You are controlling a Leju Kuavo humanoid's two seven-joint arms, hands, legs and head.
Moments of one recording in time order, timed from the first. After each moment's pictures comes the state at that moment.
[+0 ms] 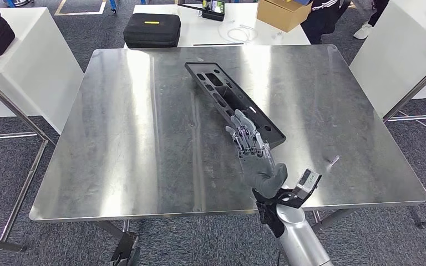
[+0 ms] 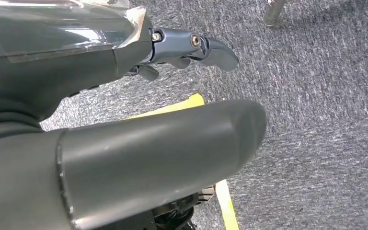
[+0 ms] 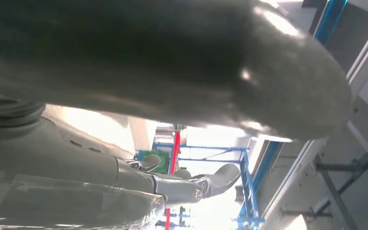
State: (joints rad) left arm -0.23 -0.17 0.15 -0.30 -0.31 0.07 -0.04; right arm -0.25 0.03 0.36 -1.38 -0.09 0.39 -0.66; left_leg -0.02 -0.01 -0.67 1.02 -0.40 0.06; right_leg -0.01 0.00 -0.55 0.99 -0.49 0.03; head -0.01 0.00
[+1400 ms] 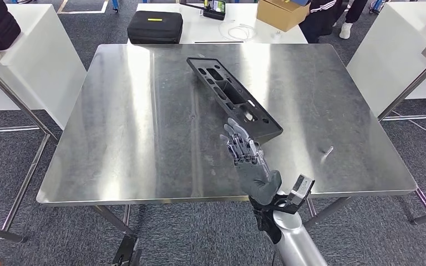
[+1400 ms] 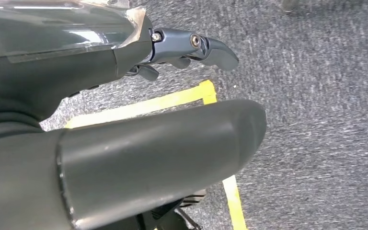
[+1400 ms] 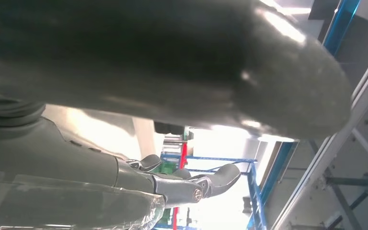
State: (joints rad) left arm -0.21 -0.19 0.16 -0.30 -0.28 0.08 -0.07; right arm -0.22 0.04 0.37 -1.37 -0.07 0.41 -0.66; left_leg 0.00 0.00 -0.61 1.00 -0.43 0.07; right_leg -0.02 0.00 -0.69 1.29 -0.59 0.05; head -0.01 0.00
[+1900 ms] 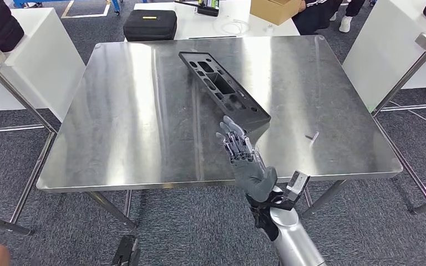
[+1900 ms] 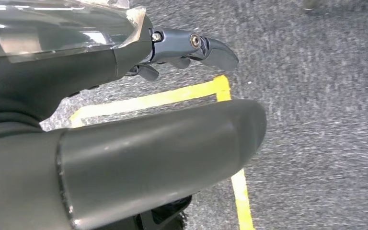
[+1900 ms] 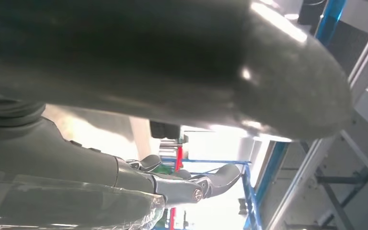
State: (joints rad) left arm -0.21 -0.19 0.17 -0.30 -0.25 0.11 -0.08; right arm -0.24 0.05 0.38 -1.35 -0.07 0.40 -0.65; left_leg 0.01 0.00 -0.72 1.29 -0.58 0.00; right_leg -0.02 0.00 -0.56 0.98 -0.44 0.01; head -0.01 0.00
